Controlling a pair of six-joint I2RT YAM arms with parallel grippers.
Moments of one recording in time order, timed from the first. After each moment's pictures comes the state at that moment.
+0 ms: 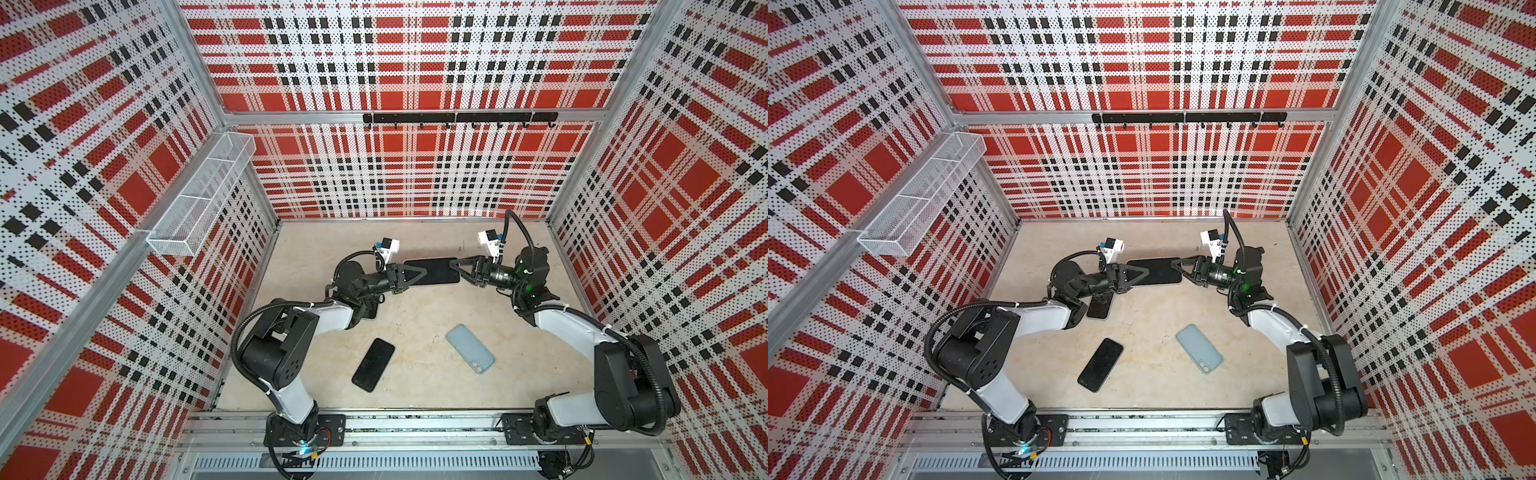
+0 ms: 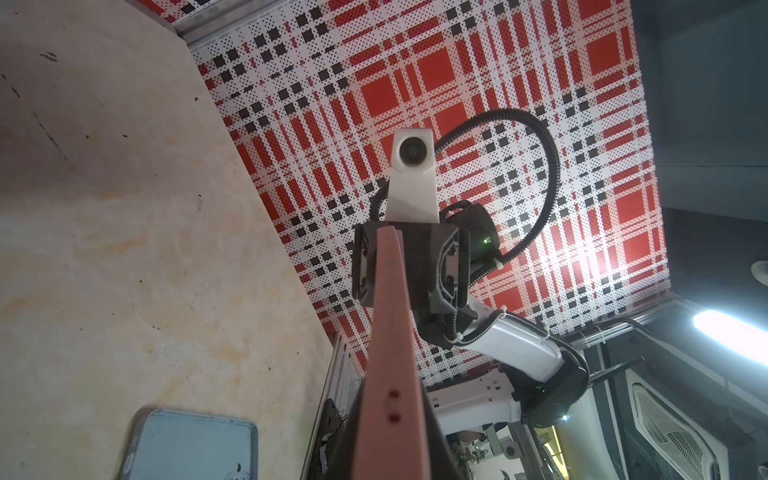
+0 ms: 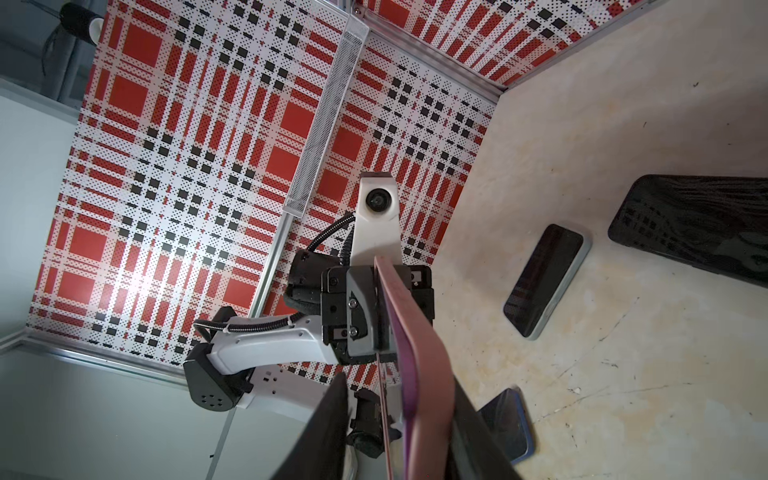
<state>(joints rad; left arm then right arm) -0.45 1.71 0.77 1.19 0.94 -1.35 0.22 1.43 0.77 0.67 -1.01 1.11</state>
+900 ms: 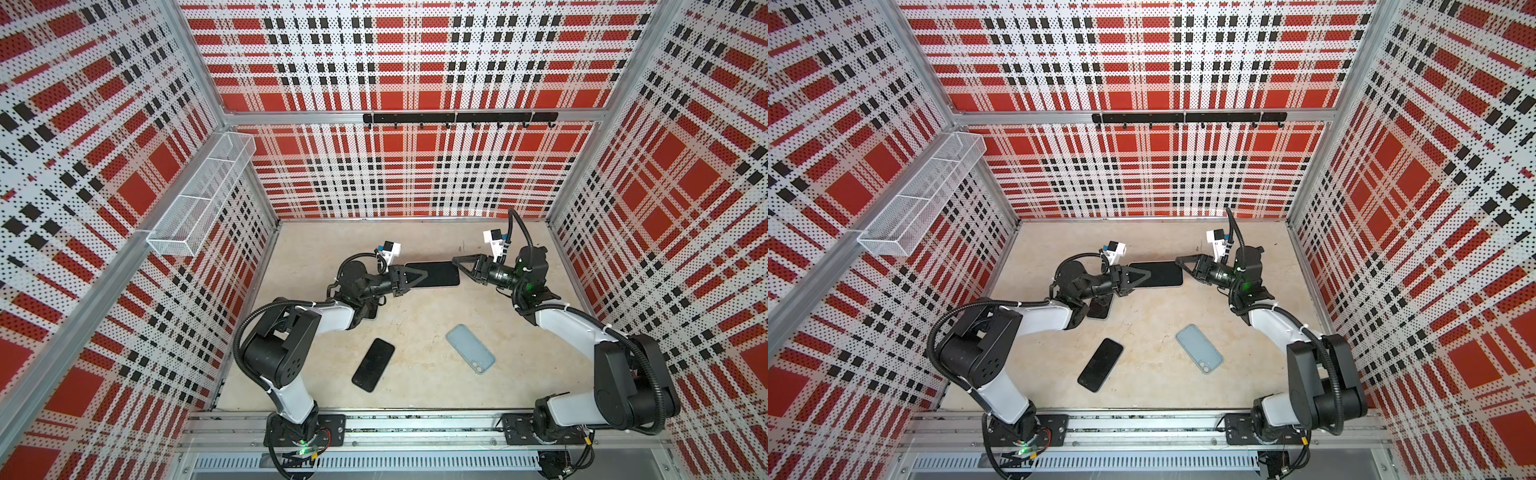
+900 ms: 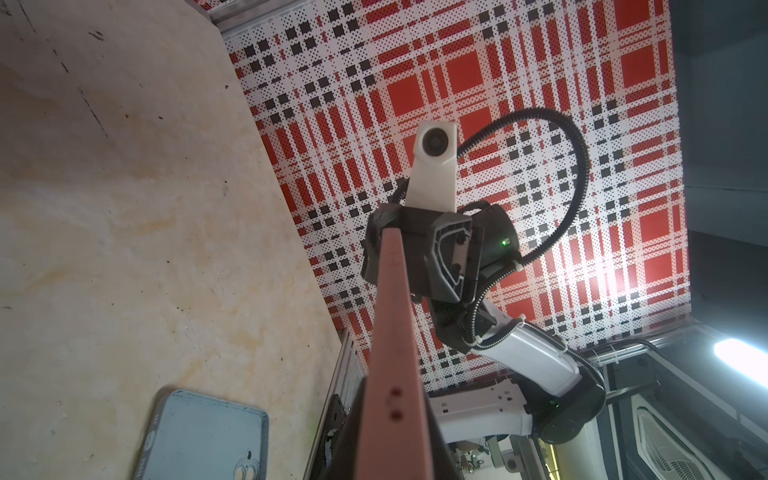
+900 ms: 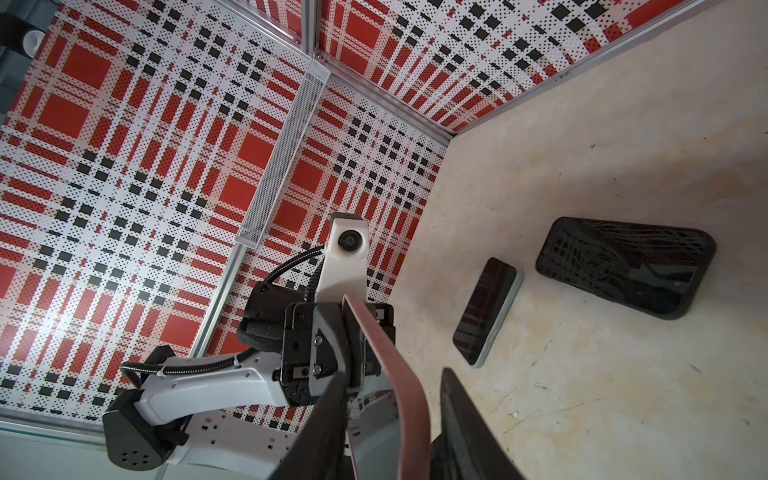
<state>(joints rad) -0.46 1.72 0.77 1.10 0.90 -1.33 0.23 1.42 0.77 0.54 -0.89 0.95</state>
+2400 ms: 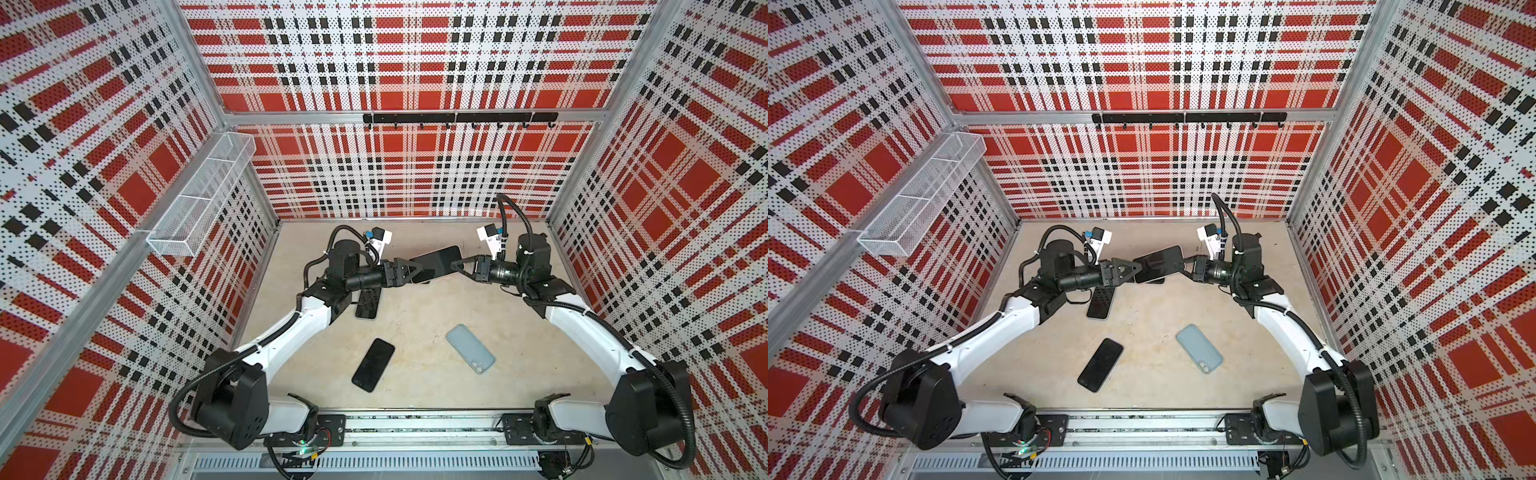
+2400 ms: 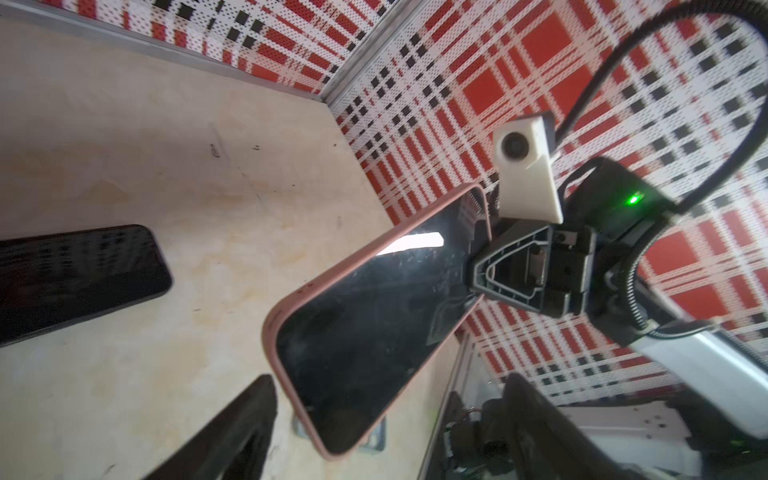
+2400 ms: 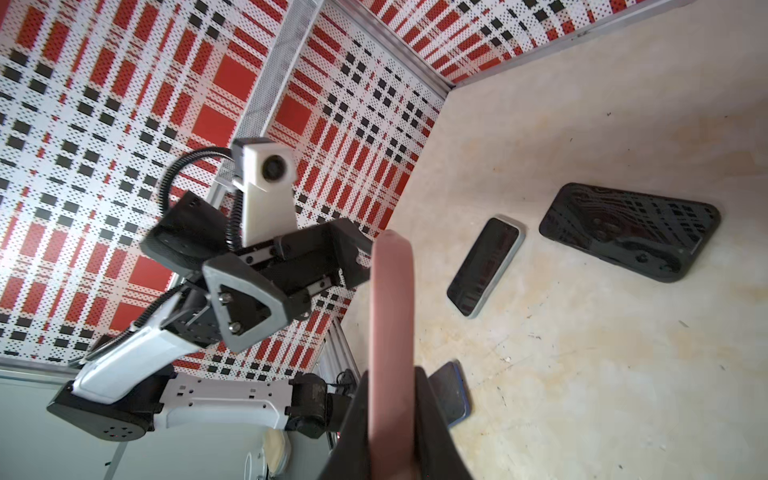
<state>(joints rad) -0.43 1.34 1.00 0.04 0.69 -0.57 0.25 1.30 0.98 -0.06 -0.91 0.63</state>
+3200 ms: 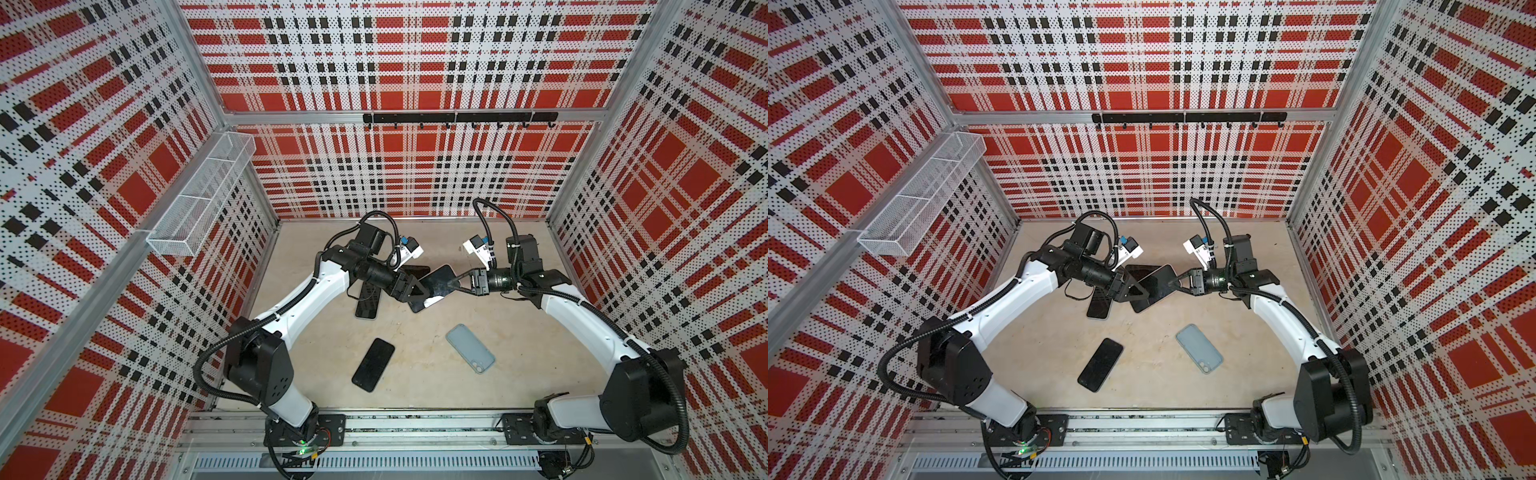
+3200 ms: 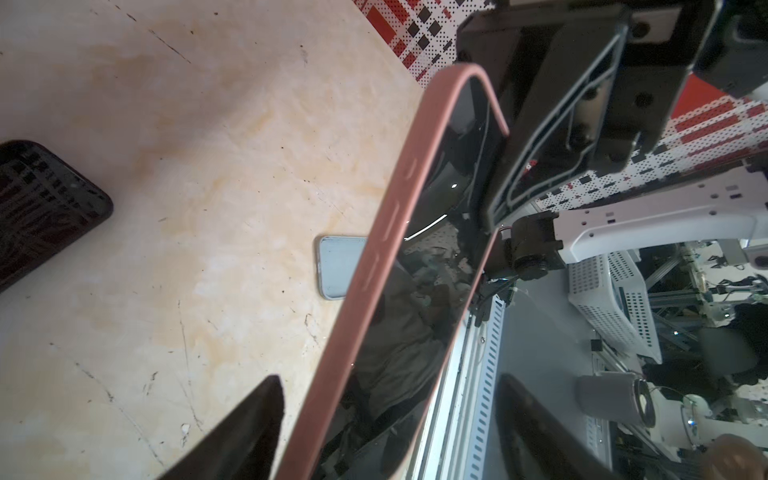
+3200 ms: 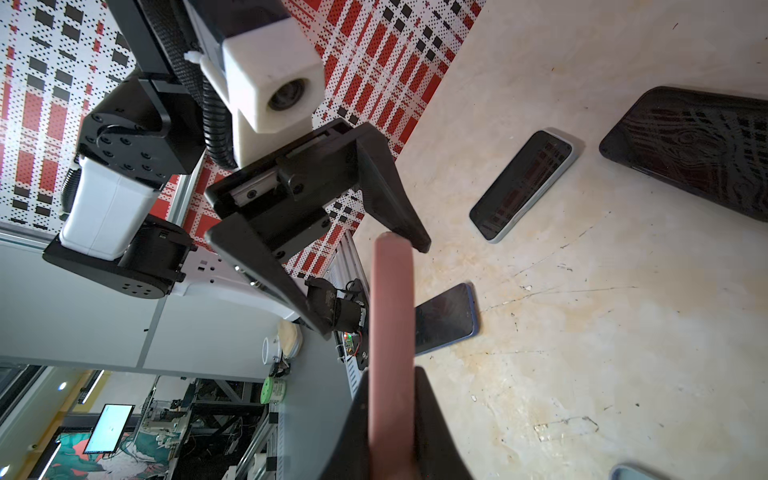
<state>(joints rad) -0.49 1.61 1.42 -0.78 0.87 0.11 0.27 1.37 1.05 -0.38 -1.11 0.29</state>
